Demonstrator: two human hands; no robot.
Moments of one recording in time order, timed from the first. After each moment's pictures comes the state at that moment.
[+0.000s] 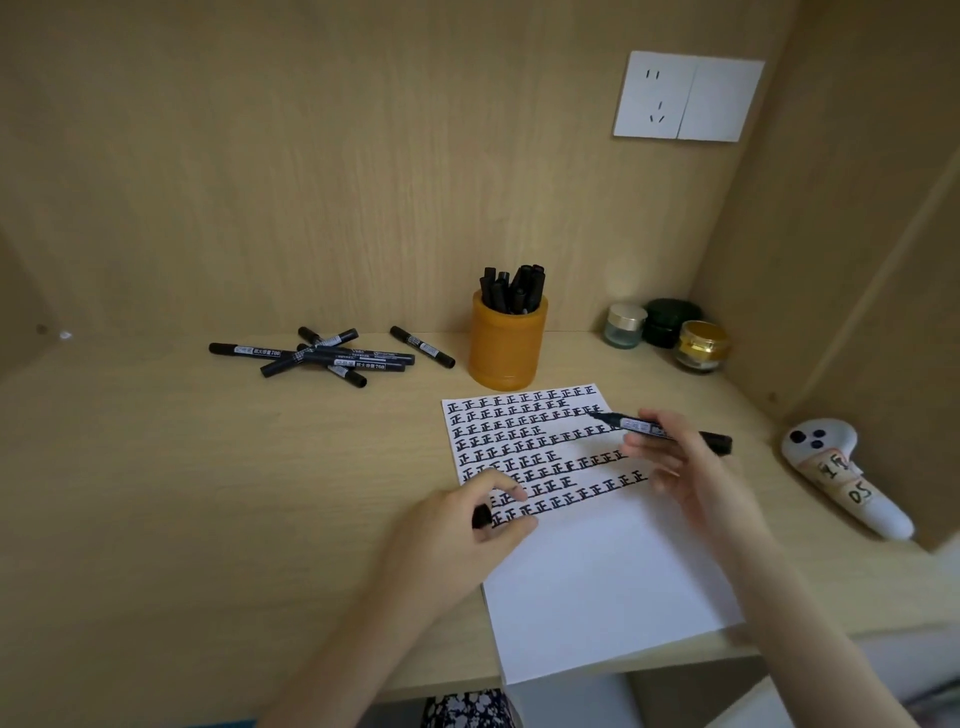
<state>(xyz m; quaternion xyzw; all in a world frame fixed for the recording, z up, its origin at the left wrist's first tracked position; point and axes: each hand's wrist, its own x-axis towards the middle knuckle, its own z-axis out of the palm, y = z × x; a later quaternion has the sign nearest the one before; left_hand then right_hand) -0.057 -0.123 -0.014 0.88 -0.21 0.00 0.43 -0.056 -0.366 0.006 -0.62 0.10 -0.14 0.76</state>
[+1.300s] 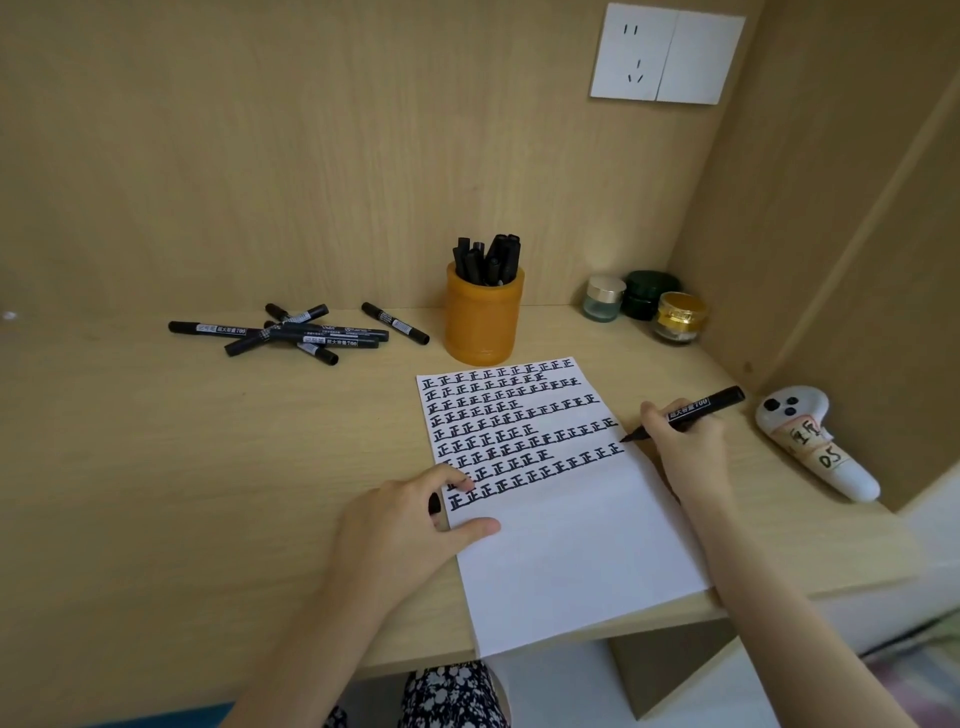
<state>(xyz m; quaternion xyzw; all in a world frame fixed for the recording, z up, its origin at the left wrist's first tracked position) -0.051 -0.112 -0.037 0.95 -0.16 0.02 0.26 -0.032 -0.395 -0.028 -0.76 0.19 -0.29 0.54</state>
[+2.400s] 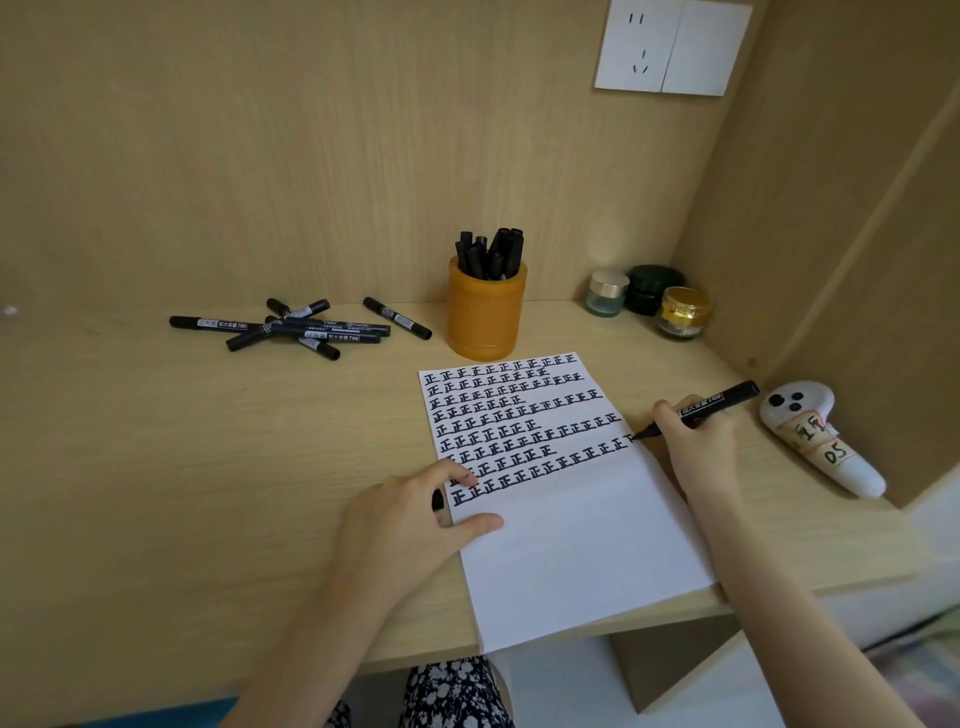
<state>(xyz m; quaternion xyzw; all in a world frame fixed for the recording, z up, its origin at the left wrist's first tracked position) -0.052 -0.113 -0.034 0.95 -0.16 0.01 0.25 -0.030 -0.401 -0.031 -0.77 0.22 -0.28 0.53</state>
